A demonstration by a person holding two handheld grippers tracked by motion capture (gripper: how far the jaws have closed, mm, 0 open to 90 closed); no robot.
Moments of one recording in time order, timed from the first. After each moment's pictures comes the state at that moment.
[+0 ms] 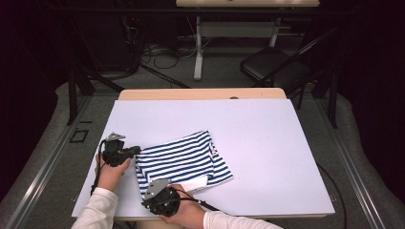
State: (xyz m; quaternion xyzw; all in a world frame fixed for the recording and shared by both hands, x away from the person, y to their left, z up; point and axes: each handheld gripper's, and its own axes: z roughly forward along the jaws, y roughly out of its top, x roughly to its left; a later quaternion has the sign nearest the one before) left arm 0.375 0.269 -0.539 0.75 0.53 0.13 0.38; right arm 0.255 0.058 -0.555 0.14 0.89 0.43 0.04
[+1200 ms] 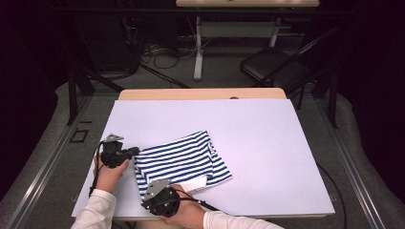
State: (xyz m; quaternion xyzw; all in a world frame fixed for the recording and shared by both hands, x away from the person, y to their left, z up) left arm 0.371 0.271 -0.539 0.75 0.53 0.13 0.38; right arm 0.255 0.058 -0.555 0.14 0.89 0.43 0.03
